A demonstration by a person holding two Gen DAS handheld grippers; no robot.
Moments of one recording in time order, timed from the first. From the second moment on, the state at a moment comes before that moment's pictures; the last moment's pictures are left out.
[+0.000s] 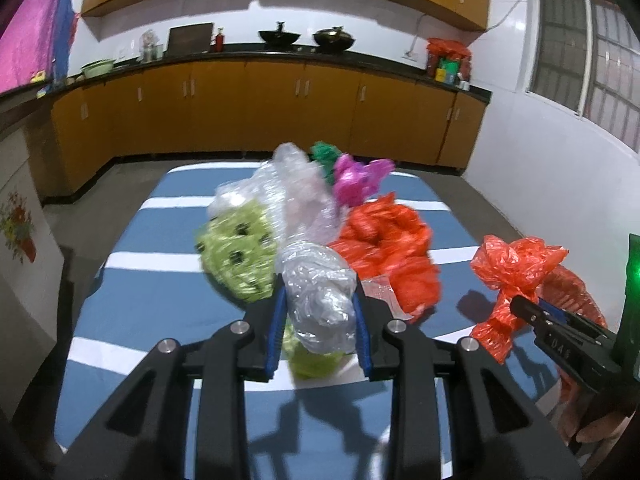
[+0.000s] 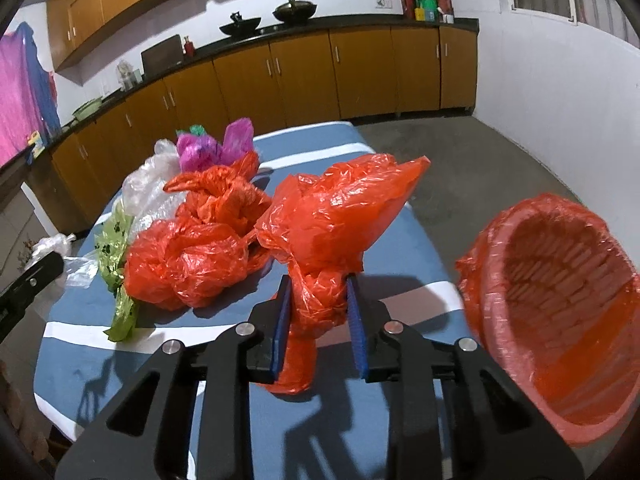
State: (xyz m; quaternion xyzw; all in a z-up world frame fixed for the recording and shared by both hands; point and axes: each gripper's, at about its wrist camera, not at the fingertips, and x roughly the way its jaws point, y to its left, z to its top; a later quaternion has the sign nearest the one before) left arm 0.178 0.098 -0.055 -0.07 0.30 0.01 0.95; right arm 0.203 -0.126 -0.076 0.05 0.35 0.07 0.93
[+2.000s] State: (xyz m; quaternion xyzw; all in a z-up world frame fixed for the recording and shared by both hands) left arm 0.230 -0.217 -0.066 0.02 0.32 -0.32 0.89; right arm 0.121 -0.362 -0.035 0.15 0.27 -0.11 0.94
